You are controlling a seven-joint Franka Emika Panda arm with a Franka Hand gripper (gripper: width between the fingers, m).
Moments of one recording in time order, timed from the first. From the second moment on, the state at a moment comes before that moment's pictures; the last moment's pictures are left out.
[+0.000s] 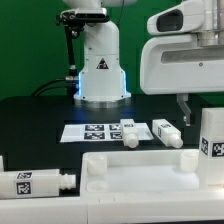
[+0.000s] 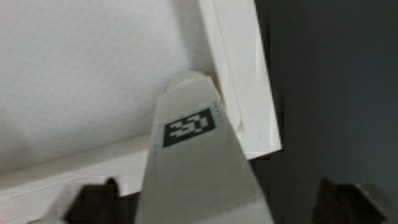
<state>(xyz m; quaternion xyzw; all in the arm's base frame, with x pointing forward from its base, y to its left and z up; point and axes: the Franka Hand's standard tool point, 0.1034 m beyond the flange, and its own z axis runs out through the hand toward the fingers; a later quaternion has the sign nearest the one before) 0.639 0.116 0.116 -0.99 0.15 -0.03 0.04</state>
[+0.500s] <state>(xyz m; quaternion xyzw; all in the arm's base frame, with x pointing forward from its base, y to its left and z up) 0.637 0.116 0.115 -0.90 0.42 -0.02 0.04</state>
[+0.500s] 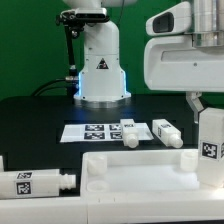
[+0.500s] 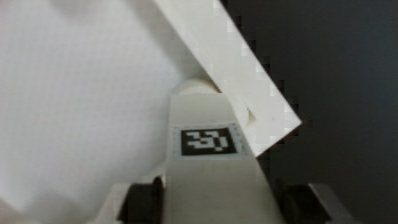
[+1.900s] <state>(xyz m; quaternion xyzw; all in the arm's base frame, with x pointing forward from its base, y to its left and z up) 0.644 0.114 0.117 -1.00 0.04 -0.07 0.02</state>
